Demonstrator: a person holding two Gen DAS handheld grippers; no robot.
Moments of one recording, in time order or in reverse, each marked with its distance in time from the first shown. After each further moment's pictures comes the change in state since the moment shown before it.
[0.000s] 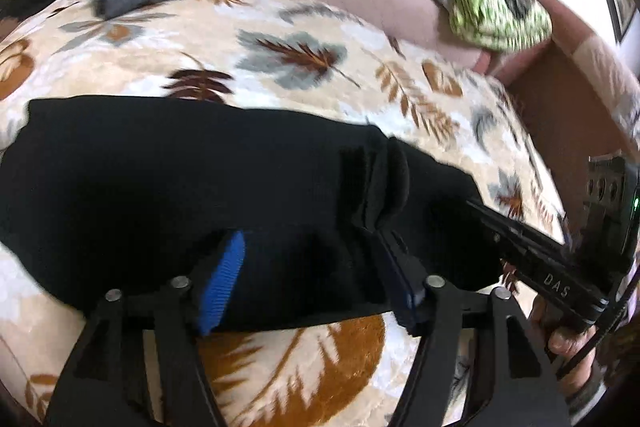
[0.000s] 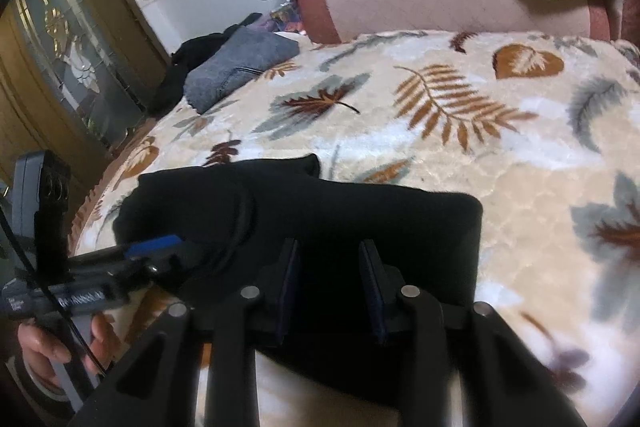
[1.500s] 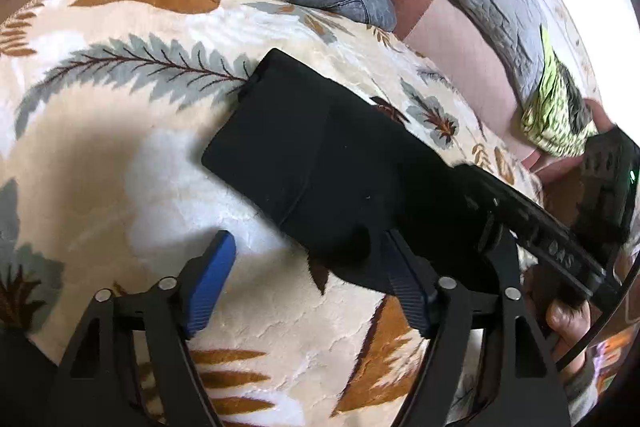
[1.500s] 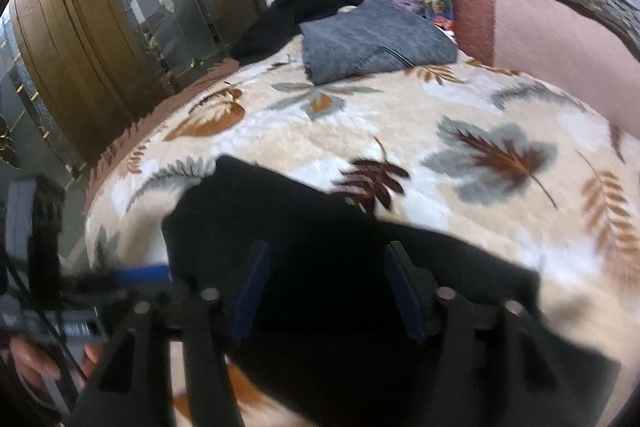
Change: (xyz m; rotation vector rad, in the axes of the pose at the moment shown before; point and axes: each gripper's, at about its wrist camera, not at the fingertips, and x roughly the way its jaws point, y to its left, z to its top) left arm -0.054 0.133 -0.030 -0.347 -0.089 0.059; right arm 0.102 0.154 0.059 -0.324 0.111 0.176
